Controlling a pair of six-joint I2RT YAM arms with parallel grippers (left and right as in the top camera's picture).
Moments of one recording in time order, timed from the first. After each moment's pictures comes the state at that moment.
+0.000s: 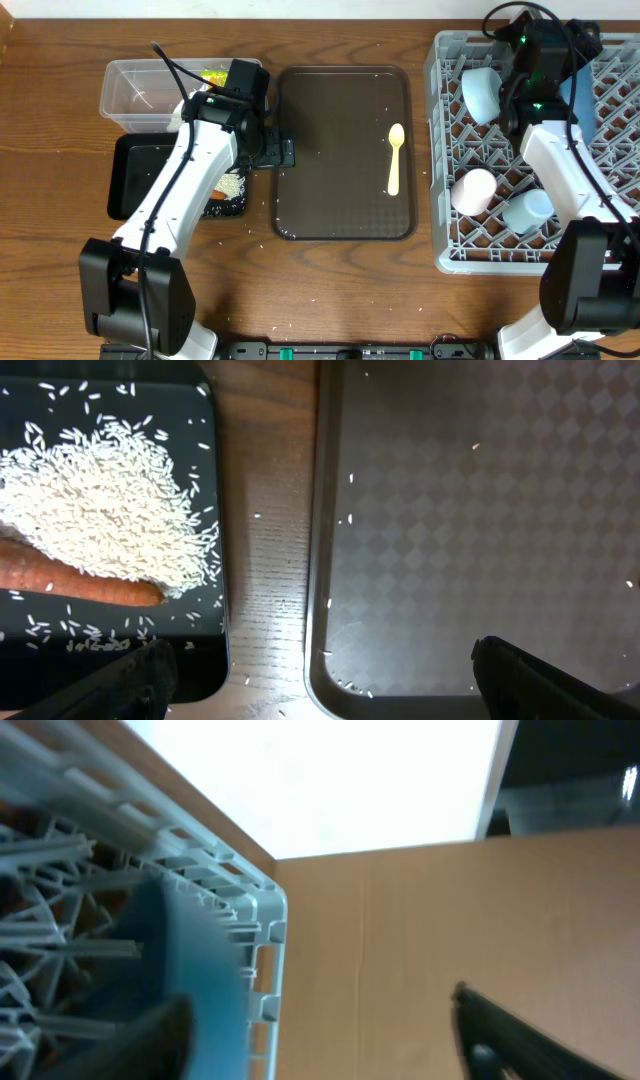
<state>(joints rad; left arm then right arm) -0.25 1.71 1.40 -1.04 0.04 -0.33 0.01 1.78 1.31 0.14 0.76 -1.08</state>
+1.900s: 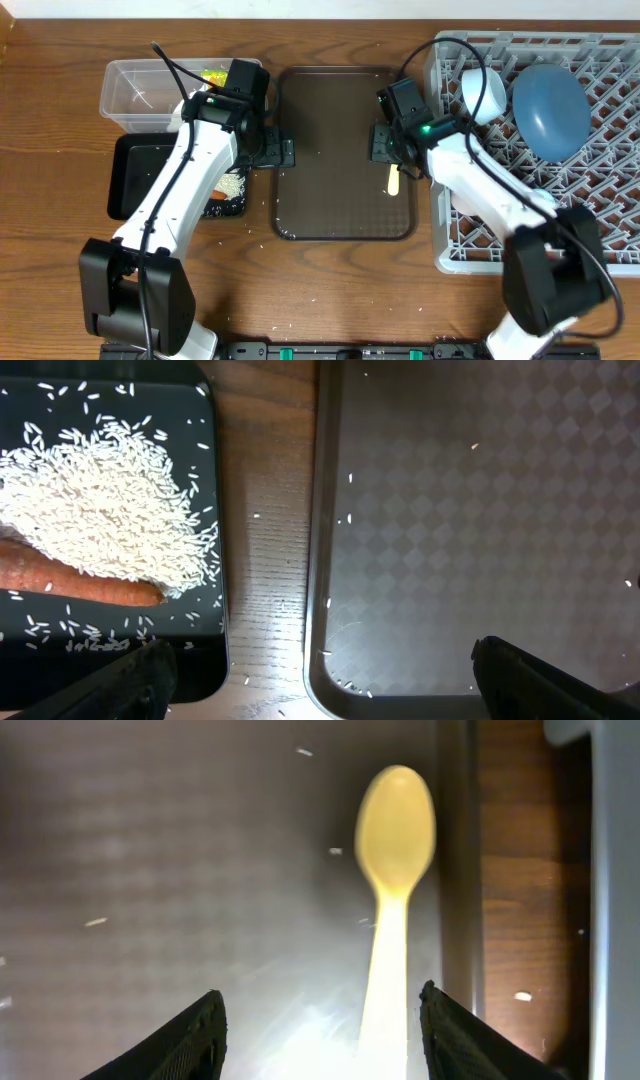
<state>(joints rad) -0.25 1.71 1.40 -1.04 0.04 -0.33 0.44 1.86 1.30 -0.60 0.05 0.54</state>
